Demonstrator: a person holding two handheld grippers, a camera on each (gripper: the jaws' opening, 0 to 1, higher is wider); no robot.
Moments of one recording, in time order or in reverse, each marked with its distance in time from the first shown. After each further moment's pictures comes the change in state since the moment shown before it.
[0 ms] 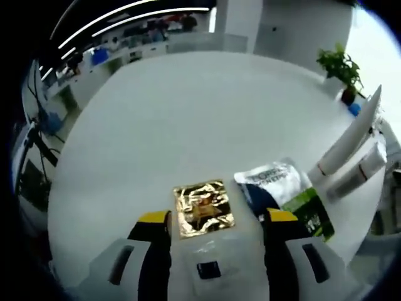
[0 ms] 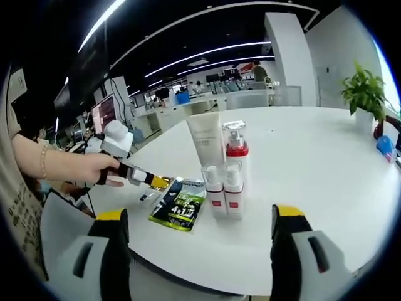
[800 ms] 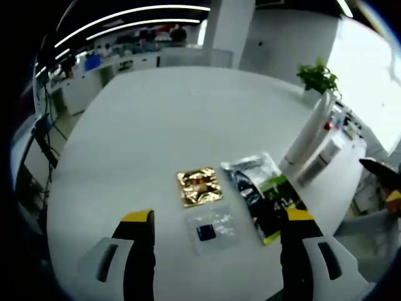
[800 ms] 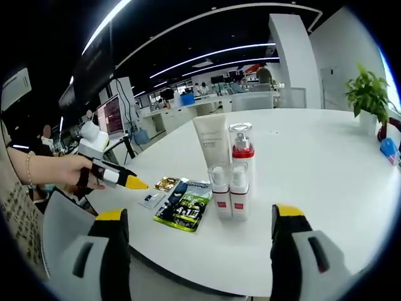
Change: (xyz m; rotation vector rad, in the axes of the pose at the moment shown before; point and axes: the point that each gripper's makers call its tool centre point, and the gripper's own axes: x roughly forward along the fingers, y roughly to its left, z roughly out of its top) left arm -0.052 0.010 -0.026 -0.010 -0.092 -0.118; right arm -0.001 0.007 0.001 -0.009 -0.011 0.034
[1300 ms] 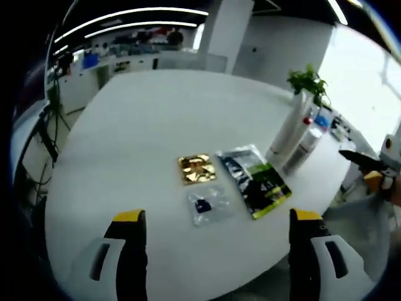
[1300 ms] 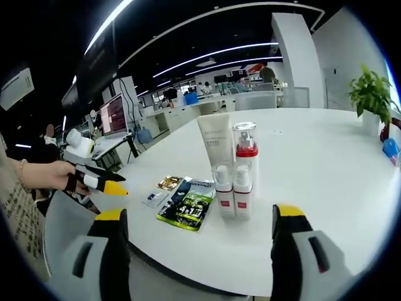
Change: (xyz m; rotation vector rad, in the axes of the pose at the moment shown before) left arm -0.043 -0.004 -0.022 0.004 -0.048 -0.076; right arm 0.000 0.003 -0.002 -0.001 0.005 0.020
